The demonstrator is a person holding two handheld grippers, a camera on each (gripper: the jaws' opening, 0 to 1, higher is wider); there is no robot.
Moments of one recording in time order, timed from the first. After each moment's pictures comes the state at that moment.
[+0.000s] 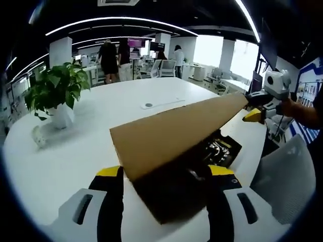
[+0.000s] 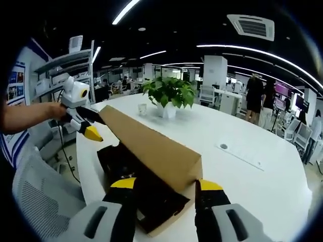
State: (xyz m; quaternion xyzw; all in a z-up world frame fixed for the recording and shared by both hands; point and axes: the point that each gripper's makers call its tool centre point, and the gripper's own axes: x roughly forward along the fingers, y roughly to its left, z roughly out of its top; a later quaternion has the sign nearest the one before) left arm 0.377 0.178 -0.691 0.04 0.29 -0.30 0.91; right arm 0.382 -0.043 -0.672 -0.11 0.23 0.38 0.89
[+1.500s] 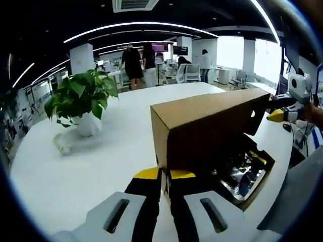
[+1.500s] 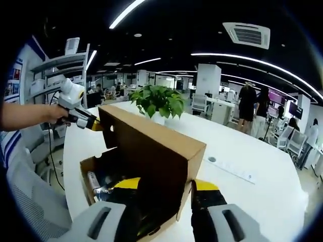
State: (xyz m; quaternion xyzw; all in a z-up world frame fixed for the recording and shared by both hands) left arm 0.446 0.220 -0.680 0.05 0.27 -0.19 0.94; right arm 0.434 -0.048 -0.657 -0.11 0.19 0.36 0.91
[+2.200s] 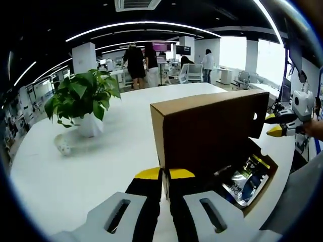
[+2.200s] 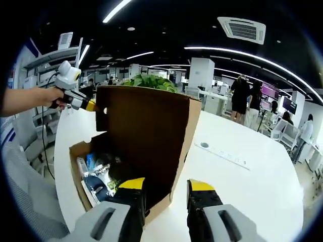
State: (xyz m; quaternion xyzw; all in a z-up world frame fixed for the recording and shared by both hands) left arm 0.462 0.223 -0.678 0.05 0.28 -0.18 0.94; right arm 0.435 -0.074 -0.707 -0.12 0.22 0.32 0.91
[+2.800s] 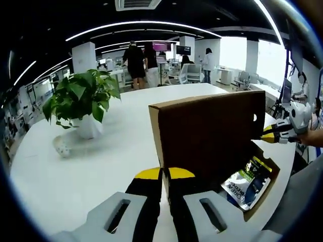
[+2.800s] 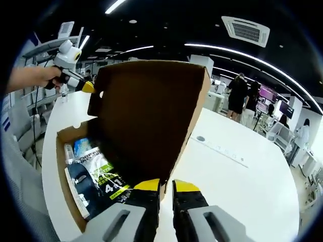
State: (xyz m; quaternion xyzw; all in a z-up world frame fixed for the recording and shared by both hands) left arm 0.477 0.223 -0.677 0.05 0.27 -0.18 0.94; right arm 0.452 -0.075 -0.738 -0.16 0.22 0.30 0.91
